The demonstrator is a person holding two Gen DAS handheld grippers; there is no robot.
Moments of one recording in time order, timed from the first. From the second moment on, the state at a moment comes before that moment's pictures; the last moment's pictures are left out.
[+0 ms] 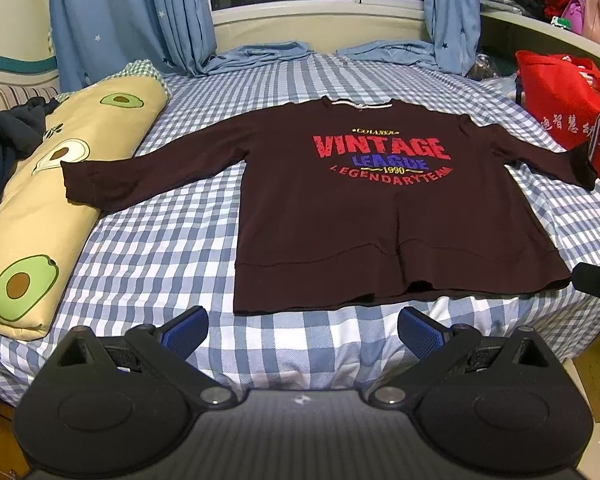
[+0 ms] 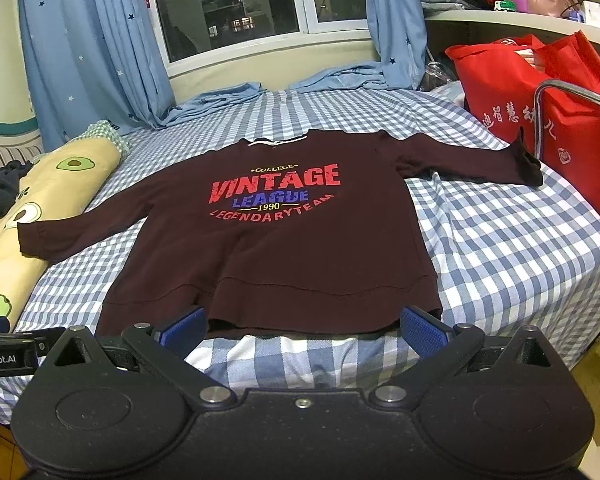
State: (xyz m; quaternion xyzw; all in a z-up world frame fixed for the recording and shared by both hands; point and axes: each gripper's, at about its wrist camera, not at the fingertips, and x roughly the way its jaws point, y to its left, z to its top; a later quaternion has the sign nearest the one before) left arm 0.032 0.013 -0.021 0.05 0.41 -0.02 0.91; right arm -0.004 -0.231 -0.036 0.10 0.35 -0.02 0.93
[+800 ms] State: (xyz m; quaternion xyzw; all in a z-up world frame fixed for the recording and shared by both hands) left arm 0.134 0.002 -0.029 0.10 0.51 -0.01 0.86; right arm 0.061 -0.260 -0.025 0.14 0.40 -0.08 0.90
